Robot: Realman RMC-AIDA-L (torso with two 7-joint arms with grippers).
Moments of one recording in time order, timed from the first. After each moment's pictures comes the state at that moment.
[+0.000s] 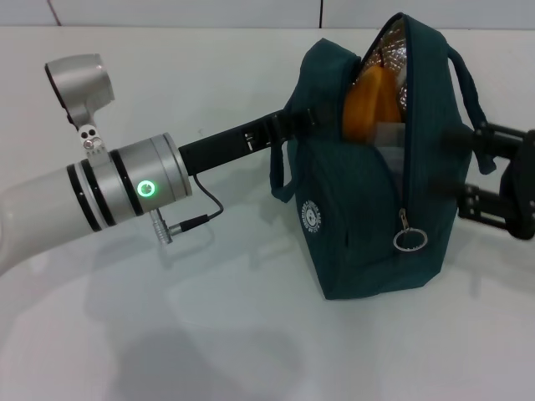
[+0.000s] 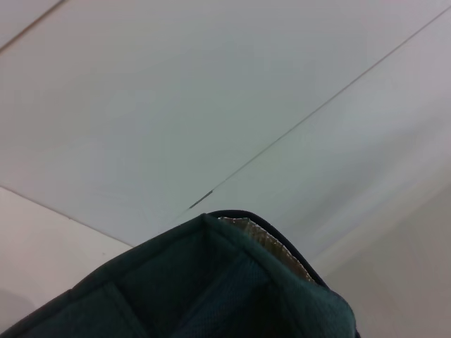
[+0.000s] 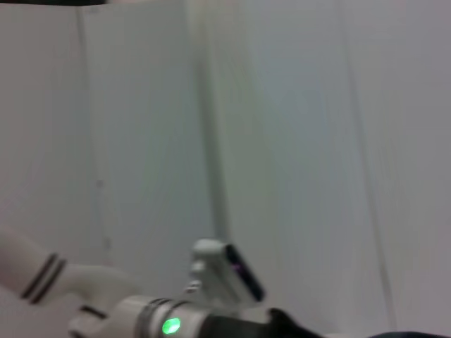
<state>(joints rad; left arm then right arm) -0.54 -2.10 1.37 0.40 1.03 1.29 -1.75 0.39 1.99 -1.05 -0.62 -1.39 -1.70 1.10</state>
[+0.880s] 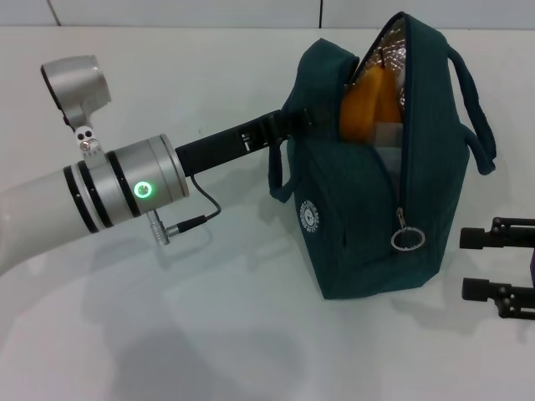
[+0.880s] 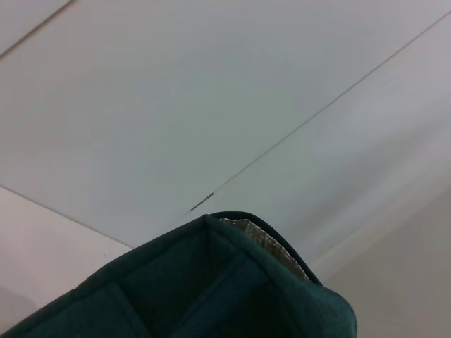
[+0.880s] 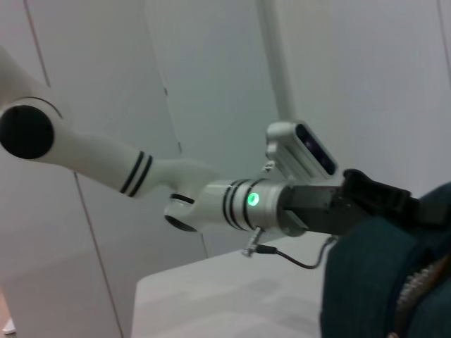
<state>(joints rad) -0.53 -2.10 1.36 0.40 1.03 1.29 -1.75 0.38 1.91 -1.04 -0.61 -1.63 -1.82 1.19</state>
